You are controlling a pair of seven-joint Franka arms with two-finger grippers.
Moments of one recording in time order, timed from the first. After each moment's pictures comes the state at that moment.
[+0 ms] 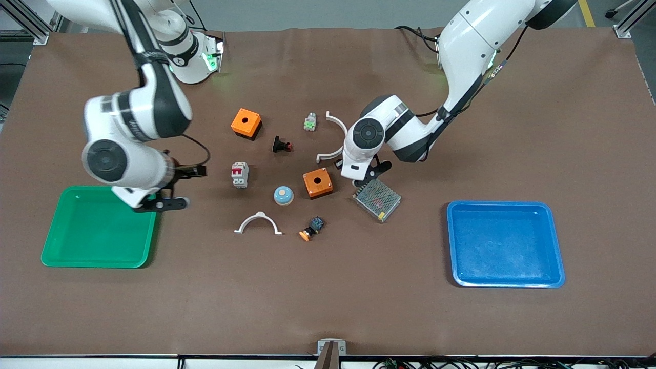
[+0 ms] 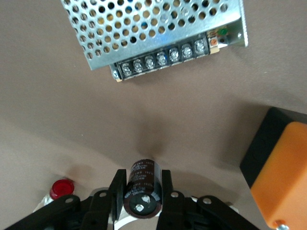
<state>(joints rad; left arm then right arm) -0.29 0.68 -0.54 -1.81 0.12 2.27 -1.39 0.31 0.29 -0.11 -1.69 0.01 1.65 0.09</state>
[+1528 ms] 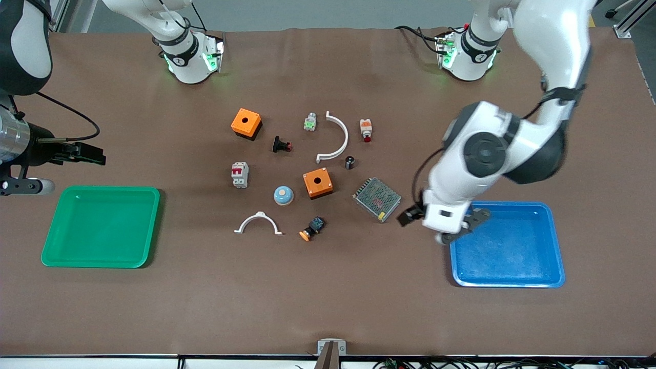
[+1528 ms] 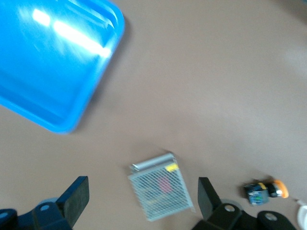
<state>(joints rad) -0.06 0.53 -0.42 -1.38 0.18 1.88 -0.93 0.09 0.19 -0.12 -1.46 0.00 1.46 -0.01</state>
